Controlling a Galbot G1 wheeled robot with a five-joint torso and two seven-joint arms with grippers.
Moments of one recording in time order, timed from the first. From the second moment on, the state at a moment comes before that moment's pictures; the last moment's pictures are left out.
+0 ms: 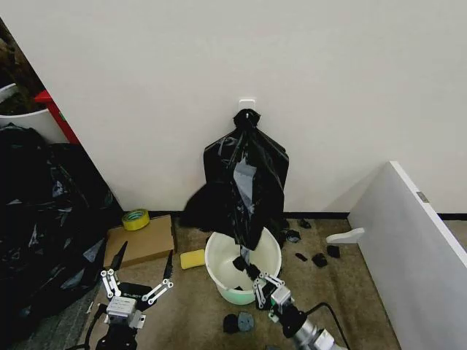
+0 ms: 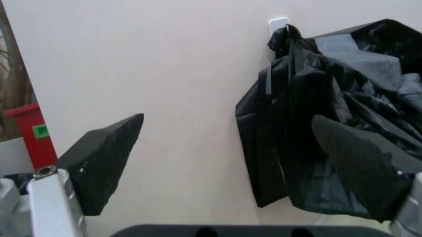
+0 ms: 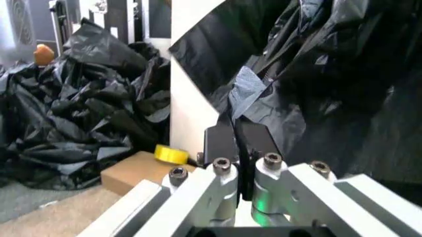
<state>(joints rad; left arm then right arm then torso) 1.95 -1.35 -0.58 -2.20 0.07 -0.66 -0.06 -1.62 1.29 0.27 1.85 0.05 0.59 -0.39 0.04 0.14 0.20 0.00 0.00</state>
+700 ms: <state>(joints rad) 1.94 -1.35 -0.57 -2.18 0.06 -0.66 -0.06 -1.68 1.29 0.28 1.85 -0.01 0.64 -0.40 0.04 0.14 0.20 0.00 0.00</state>
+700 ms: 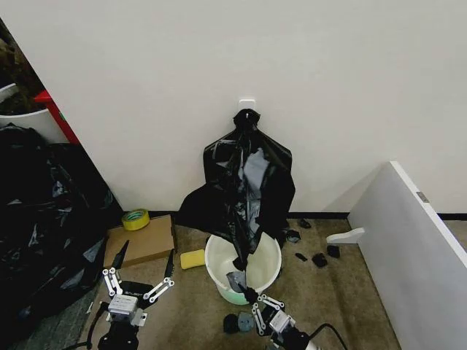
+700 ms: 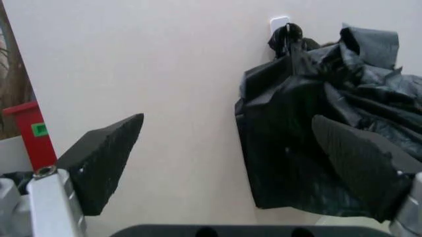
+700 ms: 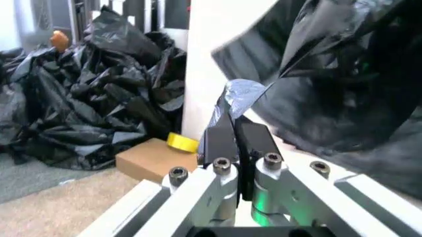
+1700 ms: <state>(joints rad) 1.91 -1.34 -0.57 -2.18 0.05 -0.64 -0.05 -1.59 1.30 0.21 2.05 0.12 0.31 -0.04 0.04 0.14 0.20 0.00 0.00</state>
